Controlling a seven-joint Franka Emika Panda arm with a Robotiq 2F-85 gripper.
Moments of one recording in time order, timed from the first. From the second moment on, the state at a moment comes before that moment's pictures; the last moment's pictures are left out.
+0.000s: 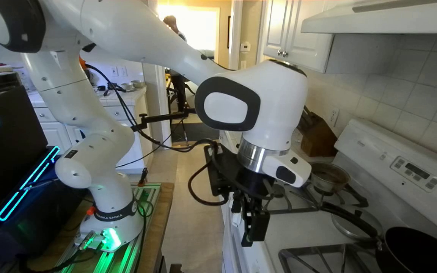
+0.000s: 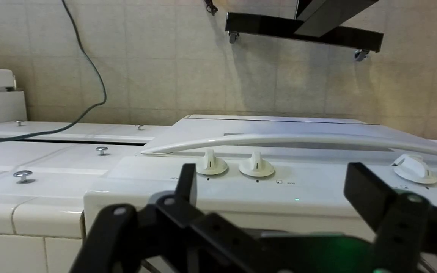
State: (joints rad) arm -0.15 -0.27 -0.25 -2.34 -0.24 1.98 -0.40
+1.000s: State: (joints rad) arm -0.07 -0.15 -0.05 -2.28 0.00 2.11 0.21
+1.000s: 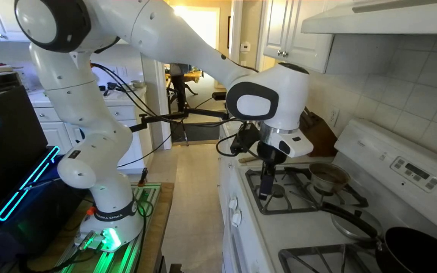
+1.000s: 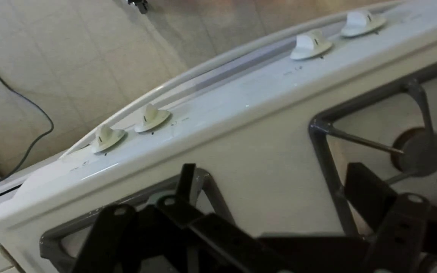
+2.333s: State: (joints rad) arm 0.10 0.21 -0.04 -2.03 -0.27 2.70 0.77
